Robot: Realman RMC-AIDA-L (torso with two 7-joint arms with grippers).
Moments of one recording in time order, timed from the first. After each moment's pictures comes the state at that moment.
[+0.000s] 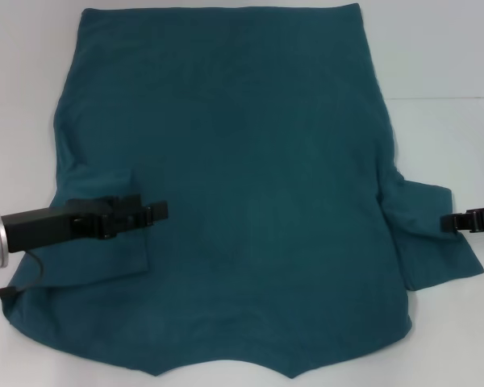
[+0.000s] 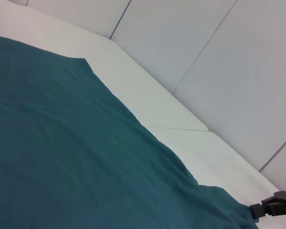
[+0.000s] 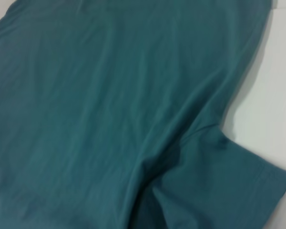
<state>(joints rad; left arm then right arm) -0.46 -2.15 0.60 0.87 2.06 1.50 -1.86 0.62 1.94 -0.72 -0.64 -2.38 -1.23 2.12</state>
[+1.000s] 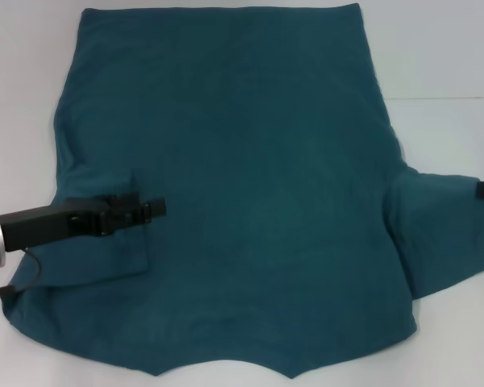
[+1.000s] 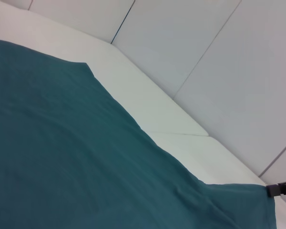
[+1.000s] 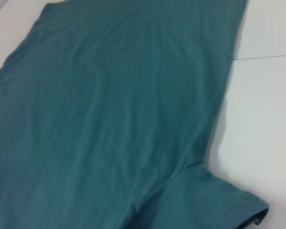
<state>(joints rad) -0.45 -2.15 0.60 0.87 2.04 1.50 -1.86 0.57 1.94 -0.62 -0.83 -2.37 -1.35 2.19</state>
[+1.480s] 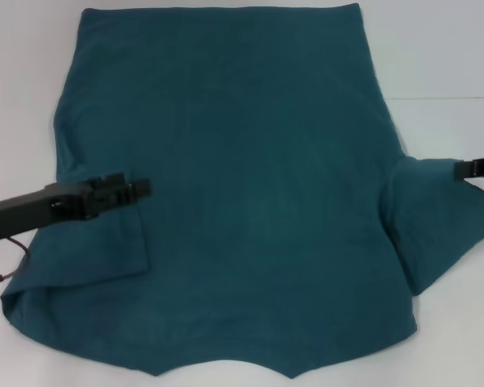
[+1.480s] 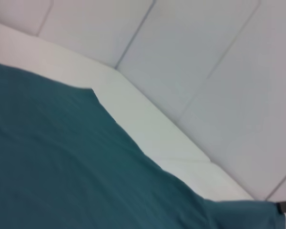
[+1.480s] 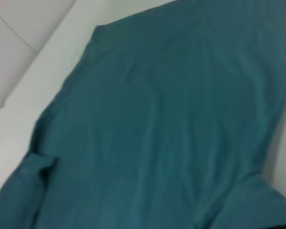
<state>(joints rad) -0.43 -2.14 0.57 0.87 1.98 1.50 -1.86 0.61 1.94 -0.59 -0.85 -2.31 -1.46 2.25</state>
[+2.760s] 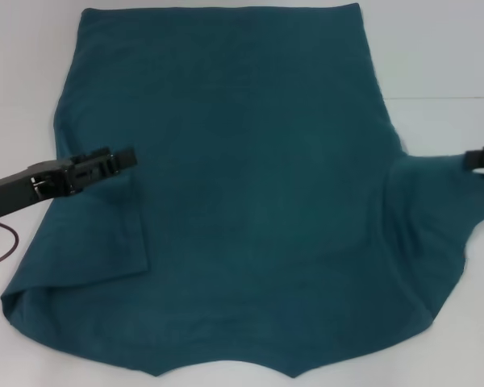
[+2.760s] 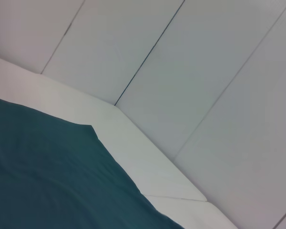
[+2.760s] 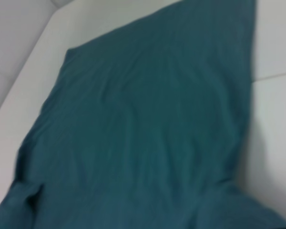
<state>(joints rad) -0.43 -2.14 0.52 0.87 1.91 1.52 -1.86 0.64 1.90 -0.58 -0.80 -2.32 -1.45 2.38</state>
